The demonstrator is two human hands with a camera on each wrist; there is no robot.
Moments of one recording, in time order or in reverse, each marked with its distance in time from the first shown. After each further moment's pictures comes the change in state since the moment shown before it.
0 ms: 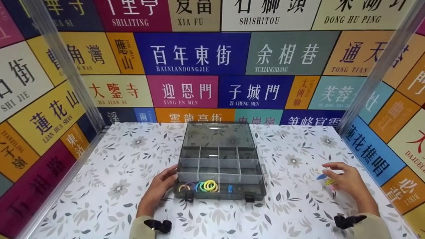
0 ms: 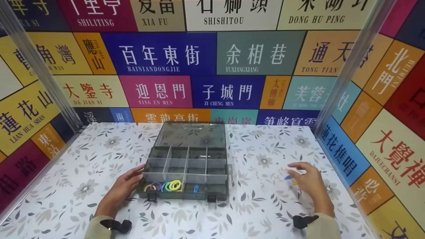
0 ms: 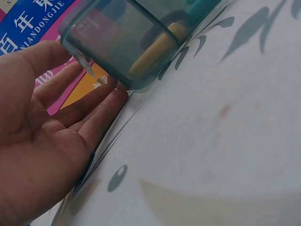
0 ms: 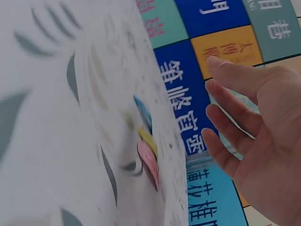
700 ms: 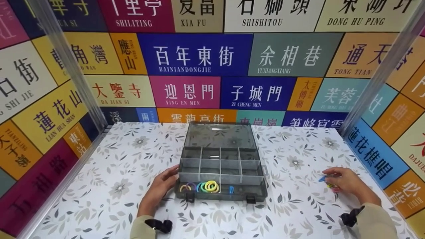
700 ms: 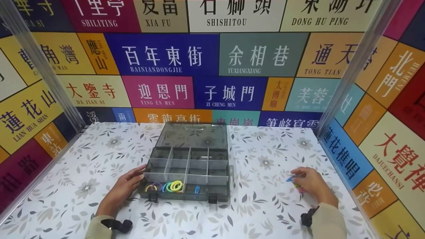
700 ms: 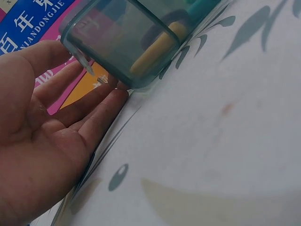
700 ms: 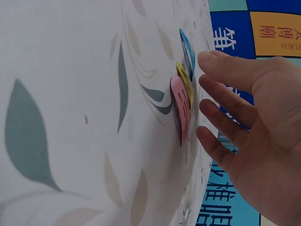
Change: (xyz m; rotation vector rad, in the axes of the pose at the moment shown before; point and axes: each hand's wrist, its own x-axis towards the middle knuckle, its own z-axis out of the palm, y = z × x) left_hand 0.001 0.001 0.000 -0.037 -0.015 0.037; right_hand 0.032 0.025 -0.008 -0.126 -0.218 -0.002
